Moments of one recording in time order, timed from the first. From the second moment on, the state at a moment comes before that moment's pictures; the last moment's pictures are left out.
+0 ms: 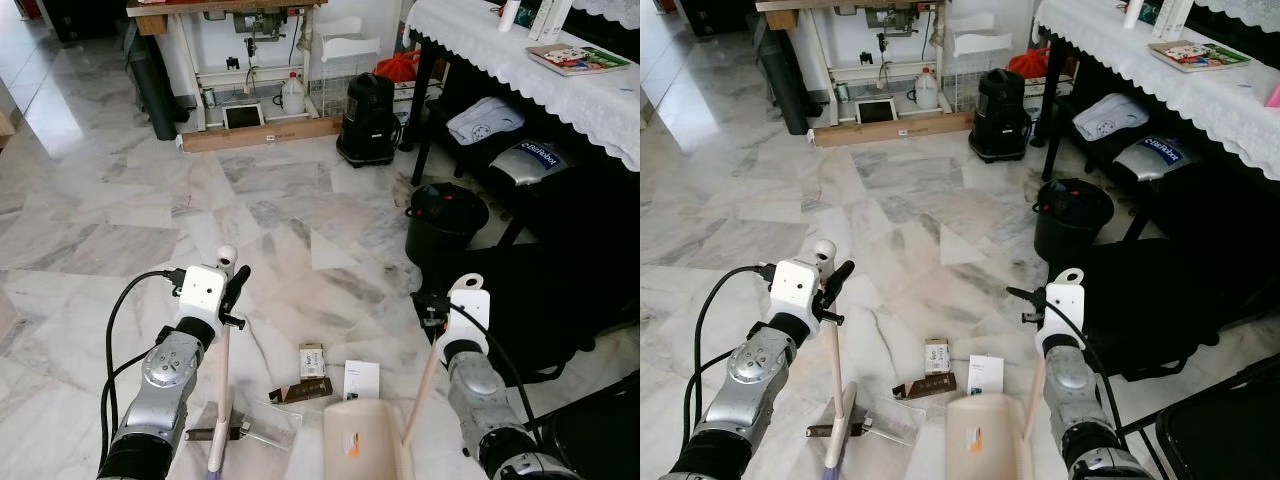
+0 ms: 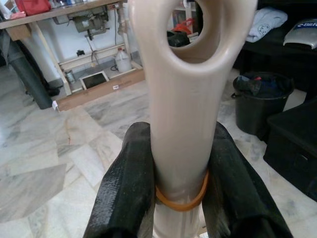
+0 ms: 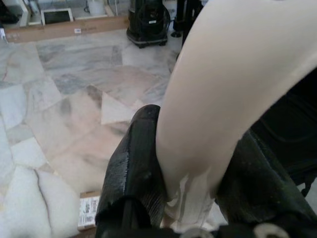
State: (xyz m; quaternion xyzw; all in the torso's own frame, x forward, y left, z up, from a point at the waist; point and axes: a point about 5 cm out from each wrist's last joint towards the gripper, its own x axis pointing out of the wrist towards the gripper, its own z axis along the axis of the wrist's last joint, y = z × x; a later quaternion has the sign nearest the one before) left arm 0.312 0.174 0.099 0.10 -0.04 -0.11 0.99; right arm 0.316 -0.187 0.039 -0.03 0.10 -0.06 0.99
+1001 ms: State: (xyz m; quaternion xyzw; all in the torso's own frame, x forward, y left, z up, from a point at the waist) left arm 0.314 0.191 0.090 0.11 -0.02 -0.09 0.99; right arm 0.309 -0.188 0.030 -0.02 0.11 -0.05 0.99
